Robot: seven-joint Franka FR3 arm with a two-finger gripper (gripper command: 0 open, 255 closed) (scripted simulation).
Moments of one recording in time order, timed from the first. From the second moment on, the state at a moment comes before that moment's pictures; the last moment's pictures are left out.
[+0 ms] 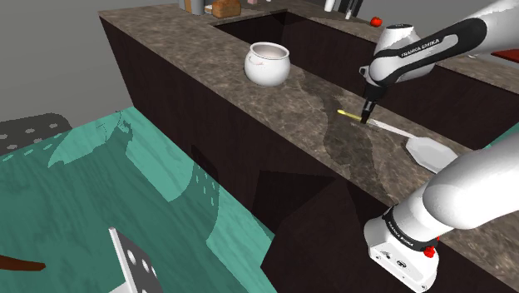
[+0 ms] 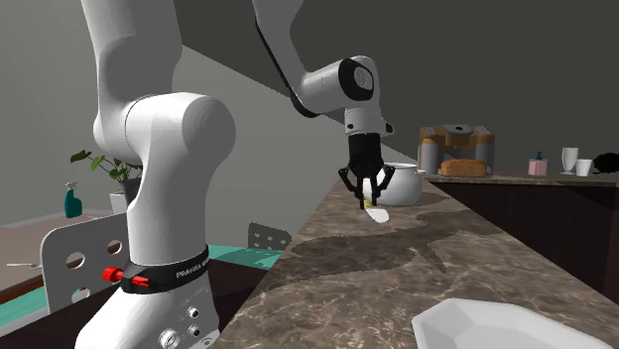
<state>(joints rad) -0.11 -0.20 -0.48 -2.54 -0.35 2.27 -0.64</state>
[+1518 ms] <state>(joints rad) -0.11 -0.38 -0.42 -2.36 -0.34 1.92 -0.66</state>
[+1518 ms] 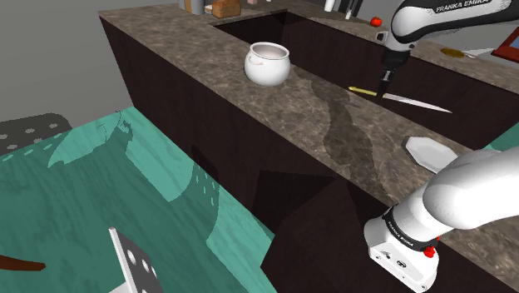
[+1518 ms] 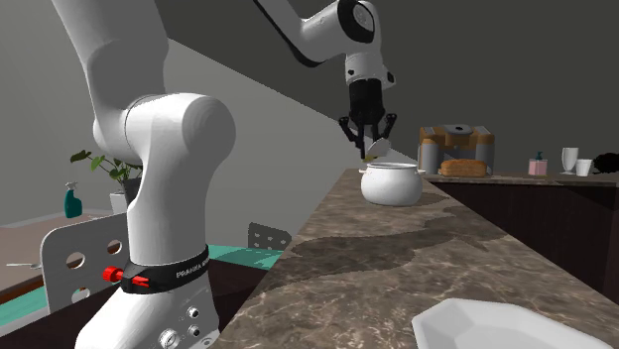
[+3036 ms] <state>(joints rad) -0.14 0.52 -0.41 -1.29 0.03 1.71 -0.81</state>
